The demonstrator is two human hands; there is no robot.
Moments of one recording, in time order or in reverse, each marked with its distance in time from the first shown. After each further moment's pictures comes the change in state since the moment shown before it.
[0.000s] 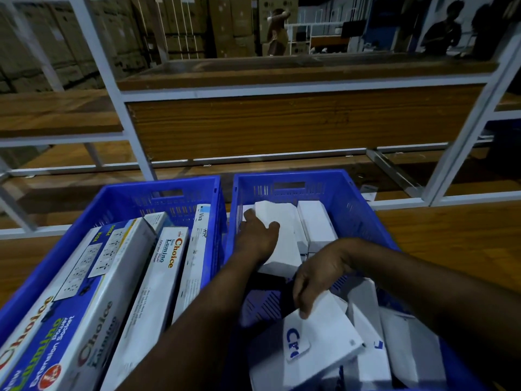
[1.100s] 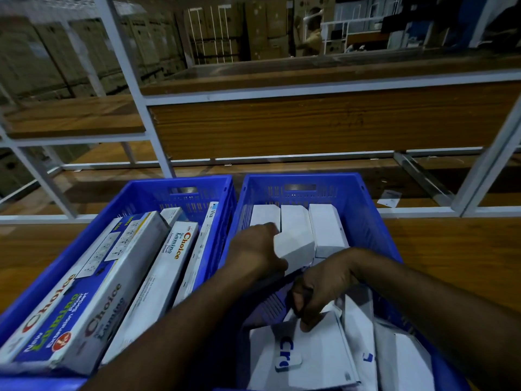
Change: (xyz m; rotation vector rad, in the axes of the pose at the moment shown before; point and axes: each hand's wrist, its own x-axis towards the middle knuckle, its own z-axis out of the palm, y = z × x) left_hand -0.055 0.028 -0.007 0.776 -0.024 0.185; right_hand -0.017 0.012 0.008 -0.168 0.014 -0.178
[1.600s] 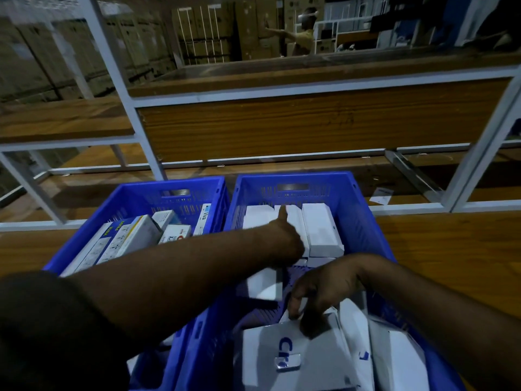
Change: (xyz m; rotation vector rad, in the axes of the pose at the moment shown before) left_hand 0.036 0.060 -0.009 1.206 -0.392 0.564; right_hand -0.011 0.011 0.011 0.059 0.130 0.045
